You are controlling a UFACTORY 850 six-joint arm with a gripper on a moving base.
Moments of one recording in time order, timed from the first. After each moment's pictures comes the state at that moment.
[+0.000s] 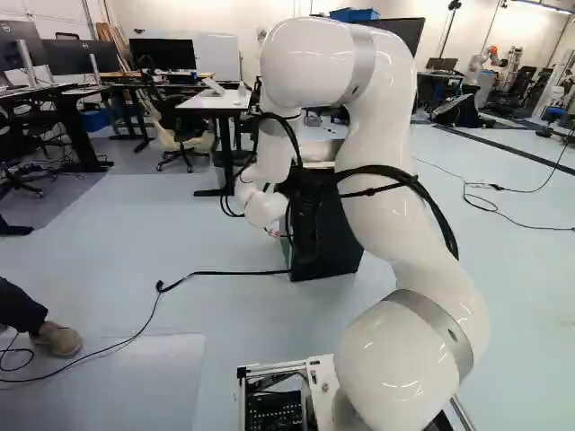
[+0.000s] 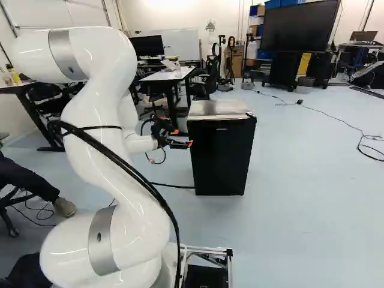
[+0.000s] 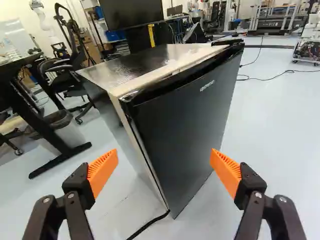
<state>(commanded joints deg) 23.5 -36.2 -46.5 61.8 66.9 0.0</state>
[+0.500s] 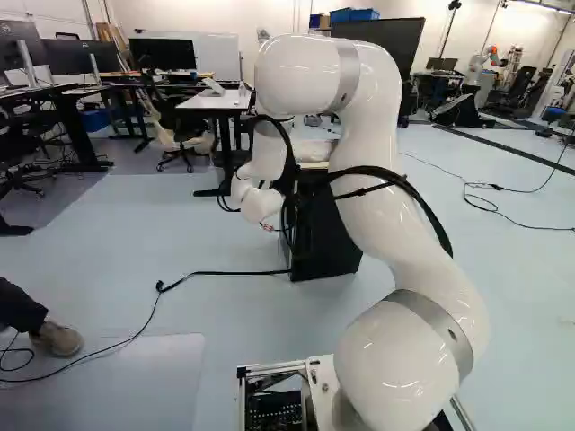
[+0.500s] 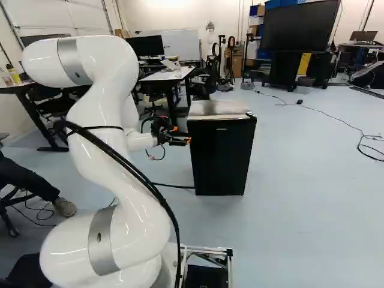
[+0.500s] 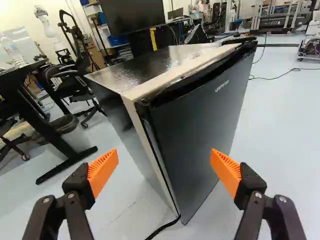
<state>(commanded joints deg) 23.0 -39.4 -51.8 61.8 66.9 0.0</state>
